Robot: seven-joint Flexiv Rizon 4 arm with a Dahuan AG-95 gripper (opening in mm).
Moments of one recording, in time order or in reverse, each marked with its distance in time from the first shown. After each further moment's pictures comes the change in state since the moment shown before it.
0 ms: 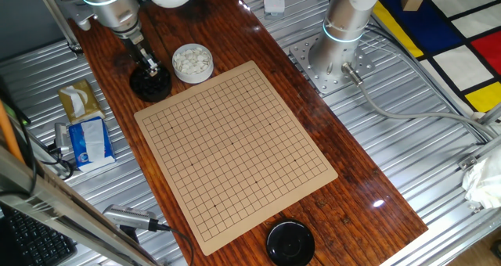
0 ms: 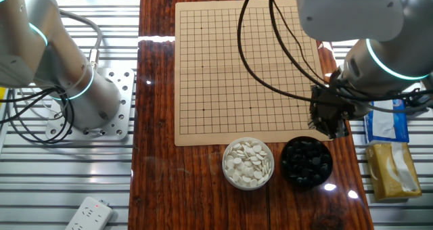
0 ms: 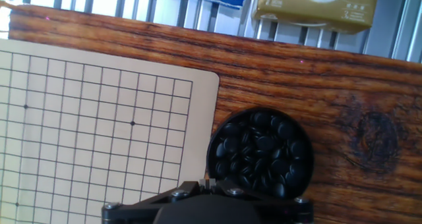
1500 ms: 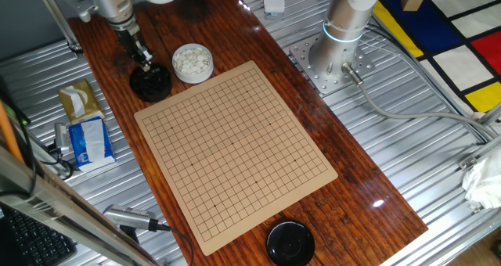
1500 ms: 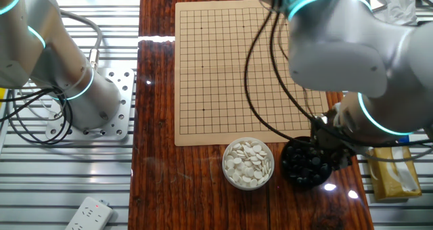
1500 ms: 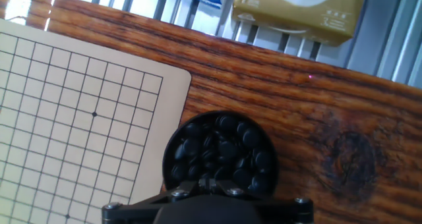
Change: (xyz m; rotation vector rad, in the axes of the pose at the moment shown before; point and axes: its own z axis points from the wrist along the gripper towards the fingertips) arm -0.006 -0.055 0.036 -0.024 -0.058 -0.131
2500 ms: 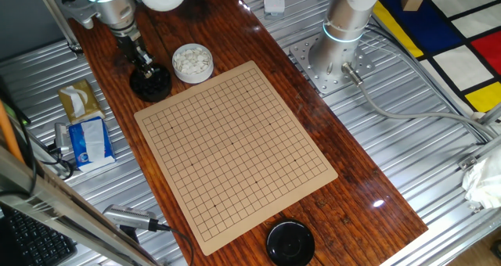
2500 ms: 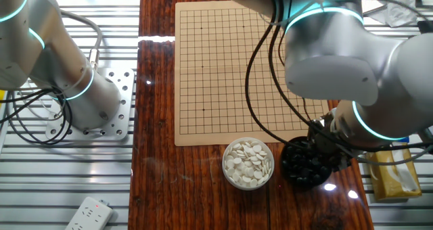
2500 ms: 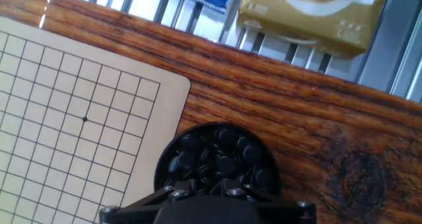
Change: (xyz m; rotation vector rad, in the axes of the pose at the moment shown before) arm 0.001 0.001 0.020 0.006 -0.018 -0.035
